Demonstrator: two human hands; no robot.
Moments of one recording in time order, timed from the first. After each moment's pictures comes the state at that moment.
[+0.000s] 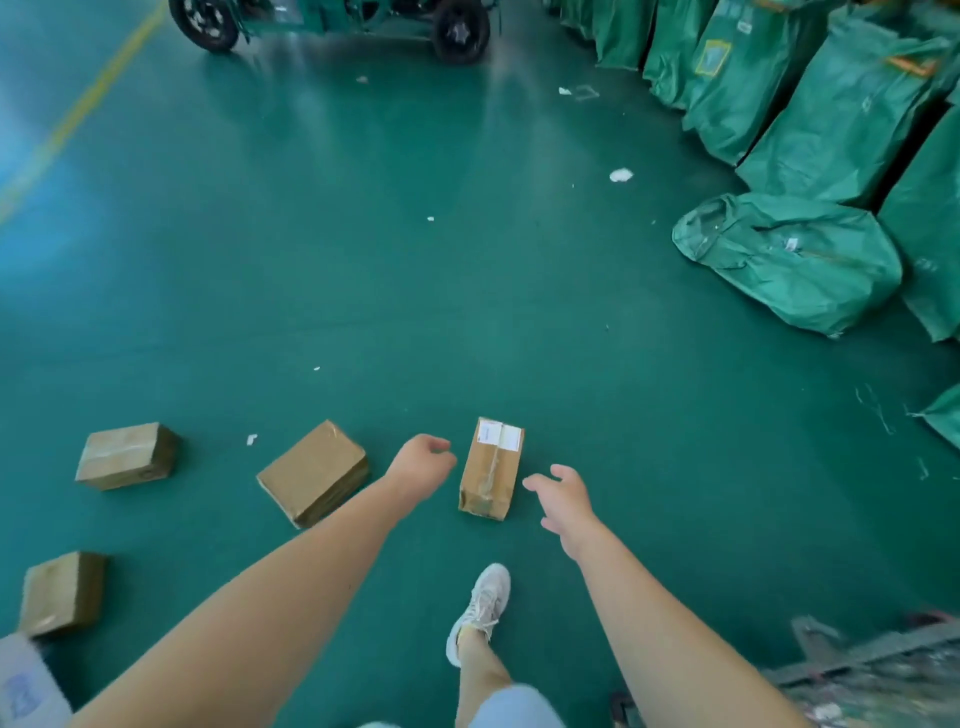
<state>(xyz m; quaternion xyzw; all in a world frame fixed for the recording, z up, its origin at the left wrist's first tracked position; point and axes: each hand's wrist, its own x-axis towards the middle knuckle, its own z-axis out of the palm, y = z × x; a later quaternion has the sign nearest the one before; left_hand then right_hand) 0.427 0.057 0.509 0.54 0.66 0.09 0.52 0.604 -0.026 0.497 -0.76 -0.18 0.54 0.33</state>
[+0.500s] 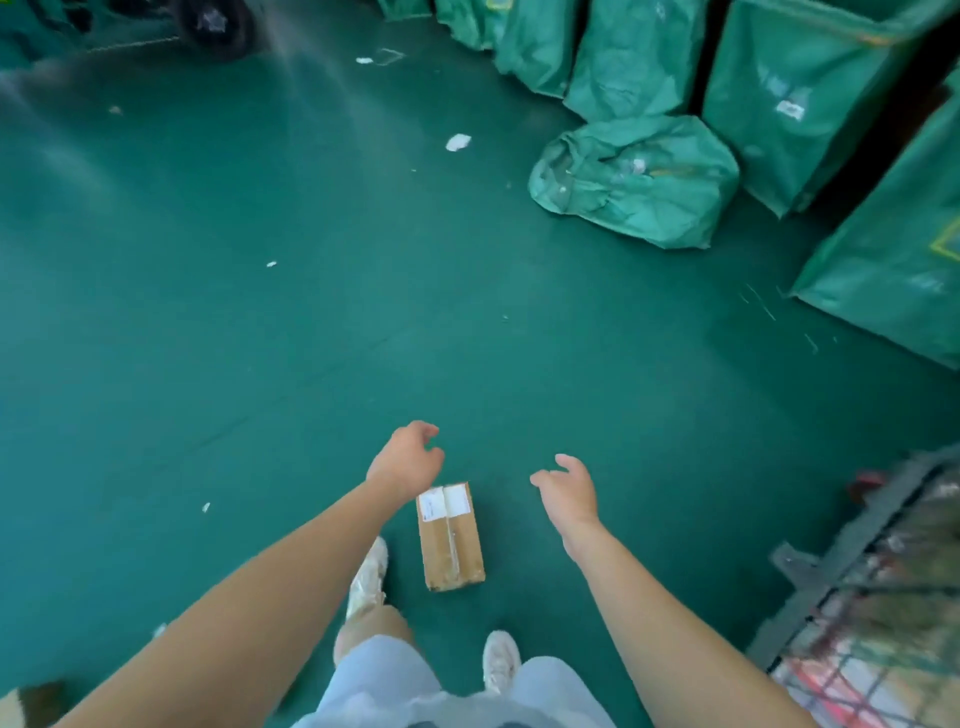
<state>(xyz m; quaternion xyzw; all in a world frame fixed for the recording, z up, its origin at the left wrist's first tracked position) 0.604 0.286 0.509 0.75 0.51 -0.08 0.41 0.737 0.121 0.490 -0.79 0.00 0.45 0.43</state>
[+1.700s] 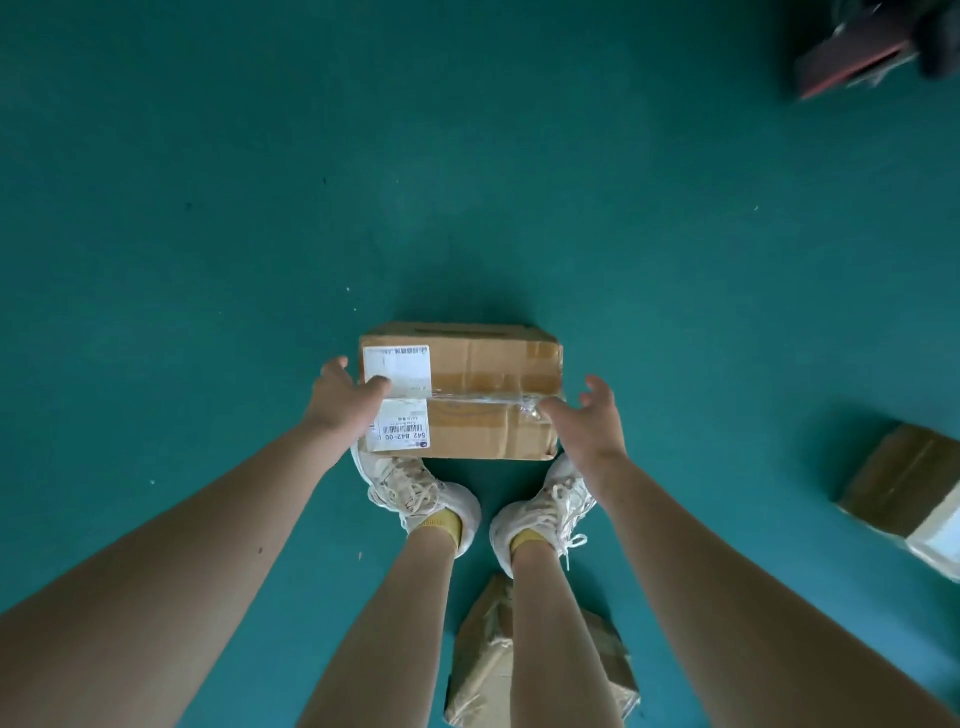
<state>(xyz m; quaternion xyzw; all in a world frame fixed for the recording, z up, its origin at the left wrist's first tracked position) 0.688 0.432 -0.033 0.80 0.23 -0.50 0.23 0.555 0.225 -0.025 -0.56 0.60 0.31 0.48</state>
